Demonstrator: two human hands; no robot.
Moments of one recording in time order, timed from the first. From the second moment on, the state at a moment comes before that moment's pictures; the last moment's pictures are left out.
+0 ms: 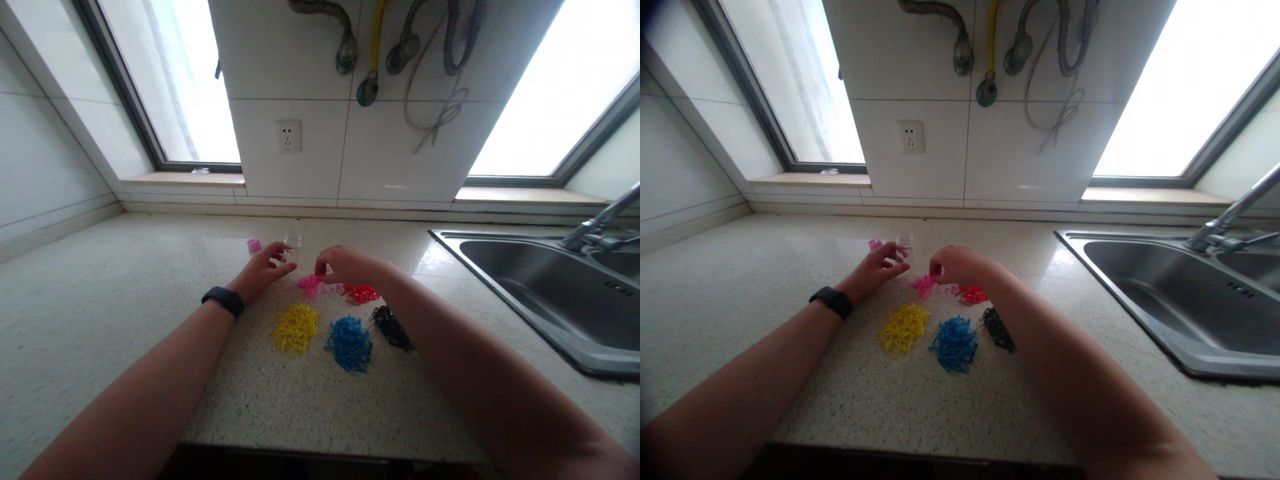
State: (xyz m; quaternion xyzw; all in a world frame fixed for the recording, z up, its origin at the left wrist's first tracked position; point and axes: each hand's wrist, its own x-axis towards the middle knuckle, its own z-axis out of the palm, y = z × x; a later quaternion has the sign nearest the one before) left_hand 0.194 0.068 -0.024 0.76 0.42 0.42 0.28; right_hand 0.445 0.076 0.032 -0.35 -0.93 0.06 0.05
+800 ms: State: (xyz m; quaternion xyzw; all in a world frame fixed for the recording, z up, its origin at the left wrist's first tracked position) left_hand 0.197 0.066 -0.024 0.81 0.39 0.42 0.11; right_hand 0.463 0.061 0.090 -0.38 -0.90 0.00 0.22
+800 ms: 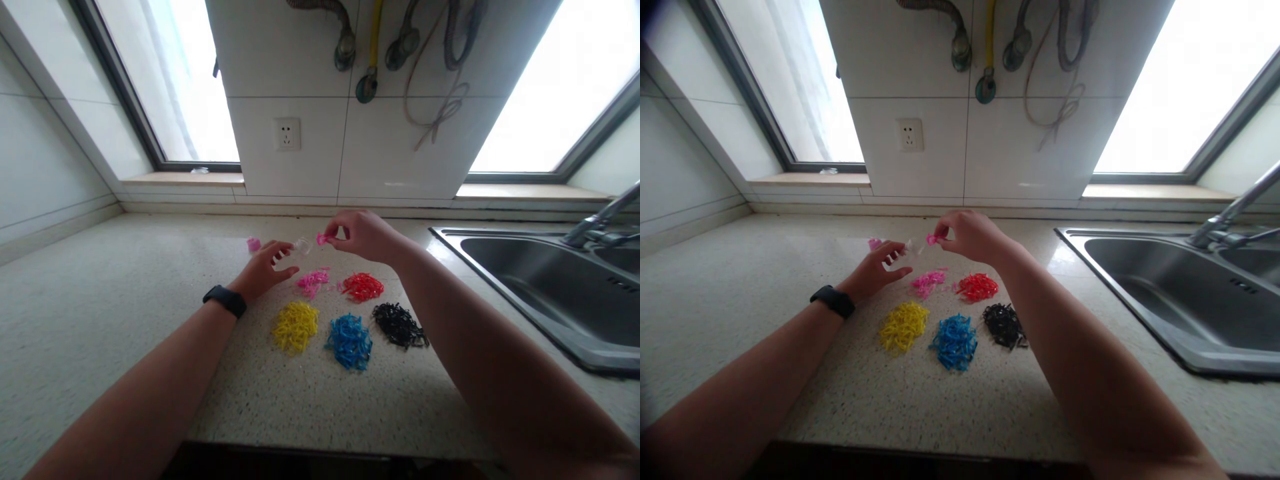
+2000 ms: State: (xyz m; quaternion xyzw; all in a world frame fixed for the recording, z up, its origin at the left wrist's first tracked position) left_hand 0.203 0.060 -0.019 0.83 0.37 0.40 0.10; right_hand 0.437 0.052 0.079 -0.32 -0.92 0.02 0.24
